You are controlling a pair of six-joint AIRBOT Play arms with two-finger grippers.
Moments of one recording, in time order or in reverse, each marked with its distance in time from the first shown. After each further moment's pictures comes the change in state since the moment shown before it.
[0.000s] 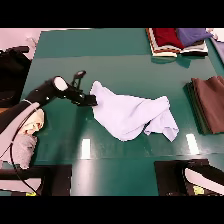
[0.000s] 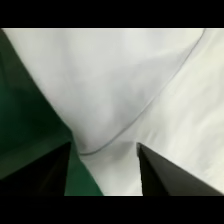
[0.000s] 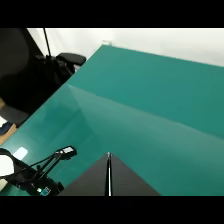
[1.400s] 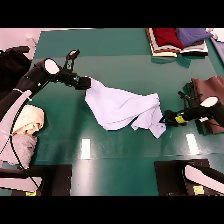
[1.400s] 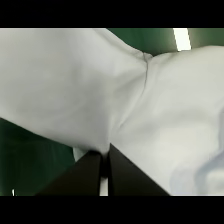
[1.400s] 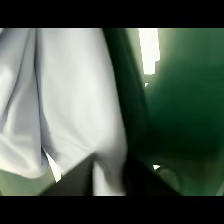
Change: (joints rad) left arm 0.082 -0.016 0.252 0.082 -0.069 0.033; right arm -0.241 -0.005 -1.347 -0.110 -0.156 -0.085
